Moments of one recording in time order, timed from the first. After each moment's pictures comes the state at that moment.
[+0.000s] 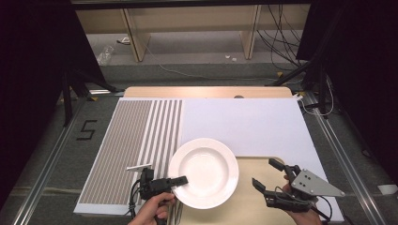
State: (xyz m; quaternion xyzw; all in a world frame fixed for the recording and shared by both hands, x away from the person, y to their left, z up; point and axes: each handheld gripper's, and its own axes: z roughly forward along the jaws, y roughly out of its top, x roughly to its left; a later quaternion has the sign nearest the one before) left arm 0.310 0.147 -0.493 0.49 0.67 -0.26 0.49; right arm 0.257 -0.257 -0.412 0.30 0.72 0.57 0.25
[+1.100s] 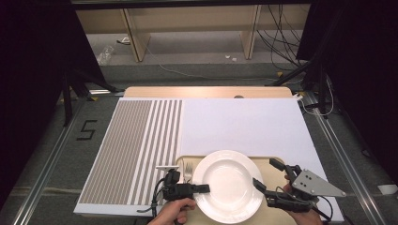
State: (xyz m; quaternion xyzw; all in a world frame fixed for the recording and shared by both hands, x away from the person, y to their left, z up) left arm 0.313 0.085 -0.499 0.57 0.63 -0.28 0.45; right arm 0.256 -0.257 -0.412 0.30 0.72 0.57 0.25
